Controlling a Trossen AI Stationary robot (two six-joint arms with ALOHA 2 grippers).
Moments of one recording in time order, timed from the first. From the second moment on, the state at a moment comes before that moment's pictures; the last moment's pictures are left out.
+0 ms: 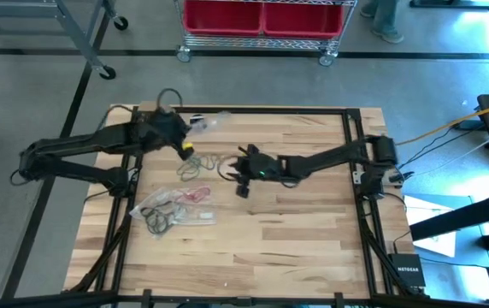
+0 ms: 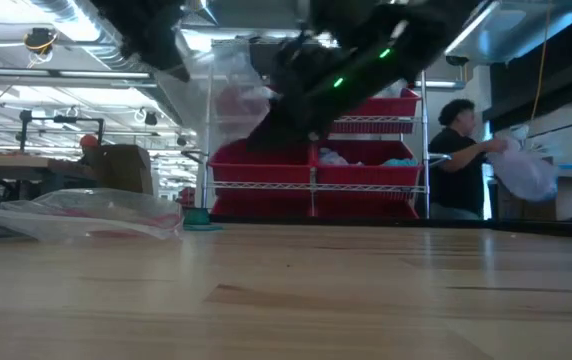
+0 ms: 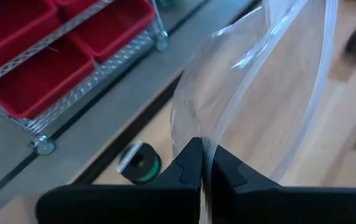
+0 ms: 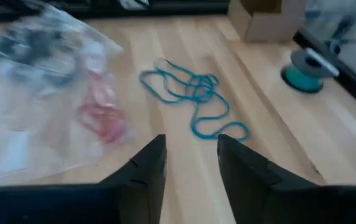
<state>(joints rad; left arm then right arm) 0.23 0.96 0.92 -0.59 -0.53 -0.10 -0.01 1.83 1.05 0.28 0.21 0.05</state>
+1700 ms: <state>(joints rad) 0.10 0.86 0.87 -0.69 -0.50 -0.22 0.09 2.20 1.79 -0.70 0.14 -0.06</state>
